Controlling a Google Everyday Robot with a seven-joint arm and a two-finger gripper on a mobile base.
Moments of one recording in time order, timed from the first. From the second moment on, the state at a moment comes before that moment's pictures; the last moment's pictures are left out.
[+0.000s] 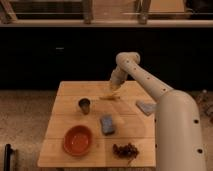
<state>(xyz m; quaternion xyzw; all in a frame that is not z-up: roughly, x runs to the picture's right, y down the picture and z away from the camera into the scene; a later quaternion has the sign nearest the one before) 0.054 -0.007 0.924 -0.26 -0.20 -0.14 0.93</state>
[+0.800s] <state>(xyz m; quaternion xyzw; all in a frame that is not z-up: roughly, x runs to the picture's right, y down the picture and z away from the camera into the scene) 0.050 0.020 0.947 -0.29 -0.19 -0.13 0.93</state>
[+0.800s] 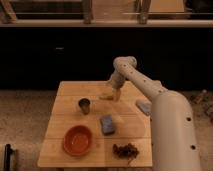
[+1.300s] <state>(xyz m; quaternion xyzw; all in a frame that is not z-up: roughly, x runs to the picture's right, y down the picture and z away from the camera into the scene) 0.059 0.029 0.968 -0.29 -0.17 -0.11 0.93</state>
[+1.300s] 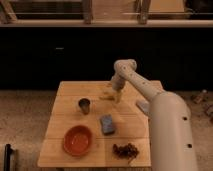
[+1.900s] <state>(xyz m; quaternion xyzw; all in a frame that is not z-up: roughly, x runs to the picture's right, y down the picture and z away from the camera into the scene) 0.068 0.041 0.983 -0.30 -0.17 -0.11 0.93</state>
